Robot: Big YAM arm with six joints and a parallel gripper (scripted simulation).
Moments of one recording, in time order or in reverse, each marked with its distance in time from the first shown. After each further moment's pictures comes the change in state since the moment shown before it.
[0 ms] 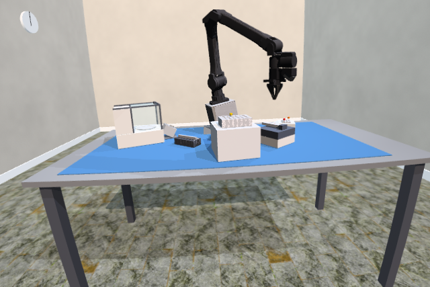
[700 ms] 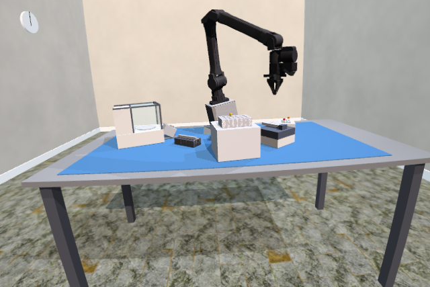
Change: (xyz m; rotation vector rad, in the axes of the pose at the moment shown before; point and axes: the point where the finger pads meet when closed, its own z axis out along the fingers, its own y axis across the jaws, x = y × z) arm -0.001 0.000 -0.024 0.000 0.000 0.001
